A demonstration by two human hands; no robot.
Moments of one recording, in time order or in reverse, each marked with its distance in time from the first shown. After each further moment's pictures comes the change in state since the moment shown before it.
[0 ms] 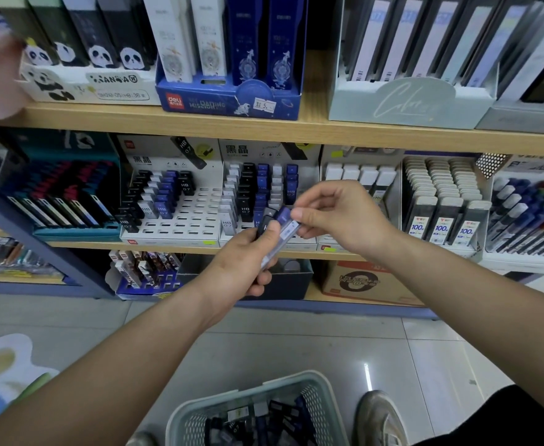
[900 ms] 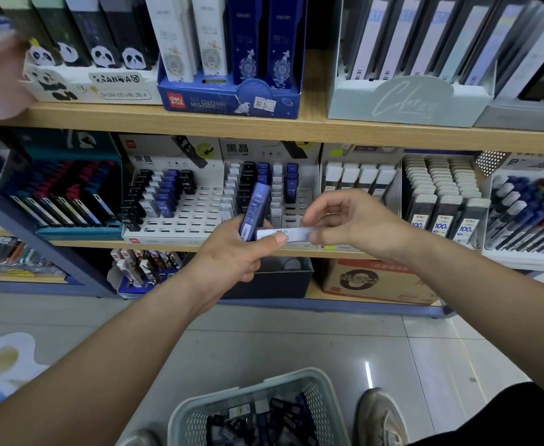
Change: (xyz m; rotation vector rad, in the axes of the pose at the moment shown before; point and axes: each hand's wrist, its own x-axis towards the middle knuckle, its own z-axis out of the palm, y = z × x) left_hand 0.000 0.005 -0.018 0.056 -0.041 0.122; right_hand -0.009 0.009 -0.022 -0.063 -0.192 0.025
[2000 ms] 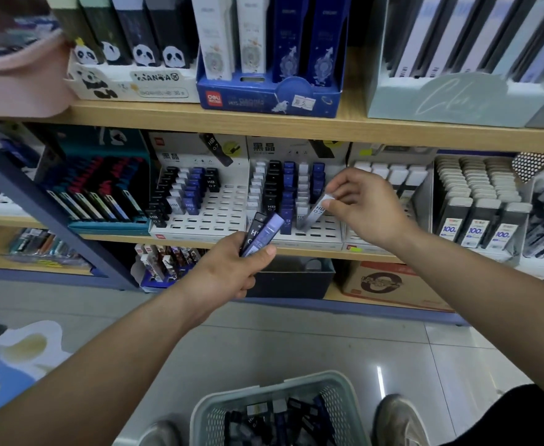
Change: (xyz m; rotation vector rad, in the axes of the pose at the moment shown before) left_hand -0.018 -0.018 -0.039 0.131 0.028 -0.090; right_hand 0.044 0.016 0.012 -0.311 0.363 -0.109
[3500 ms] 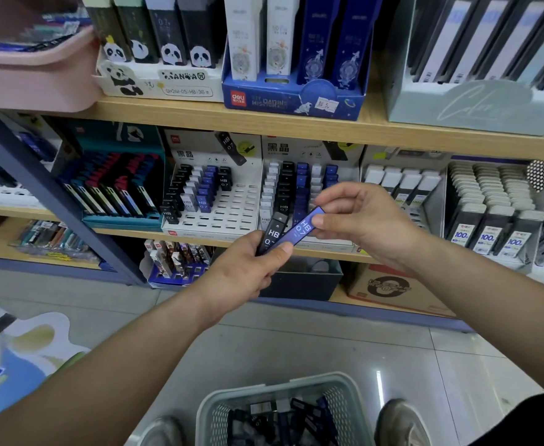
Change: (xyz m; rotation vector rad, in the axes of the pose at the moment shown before) left_hand -0.011 0.006 0.004 0.007 -0.019 0.052; right_hand -0.024 -0.045 0.013 0.582 -0.268 0.177
